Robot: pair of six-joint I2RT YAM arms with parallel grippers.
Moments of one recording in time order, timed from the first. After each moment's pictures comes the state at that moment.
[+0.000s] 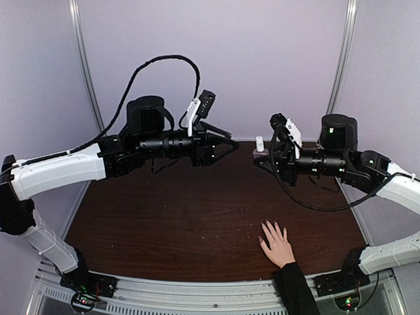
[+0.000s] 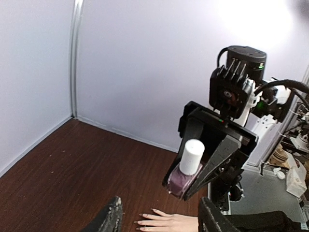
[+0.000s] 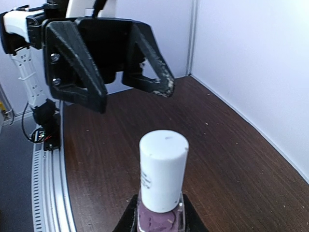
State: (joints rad) left arm -0.97 1.51 1.34 0.10 0.44 -0.16; right arm 0.80 1.05 1.03 -0.25 -0.35 -0.10
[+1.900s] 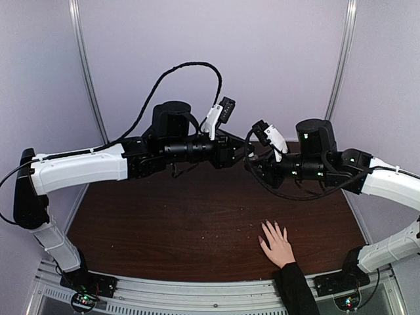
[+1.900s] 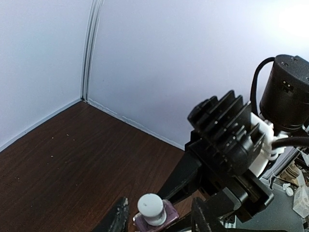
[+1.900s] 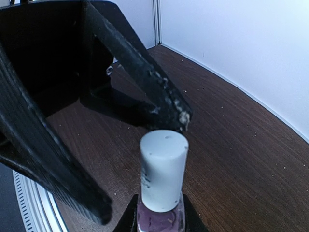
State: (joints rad) left arm -1.02 1.65 1.44 0.08 0.27 -0.25; right arm 0.88 1.18 1.08 -0.30 -0.04 0.04
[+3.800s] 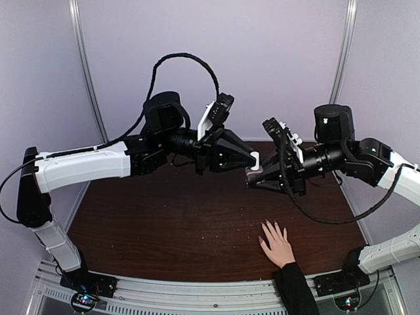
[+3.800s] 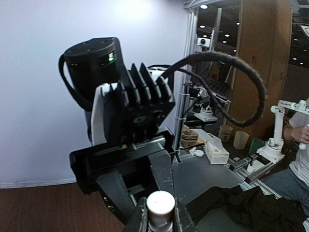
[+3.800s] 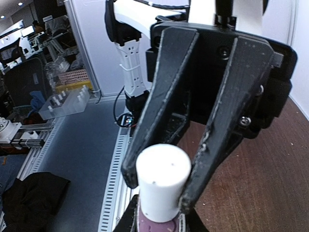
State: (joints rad) left arm -1.00 1.68 1.46 0.34 1.04 -0.18; right arm 0.87 1.12 1.19 -0.43 -0.72 -0.11
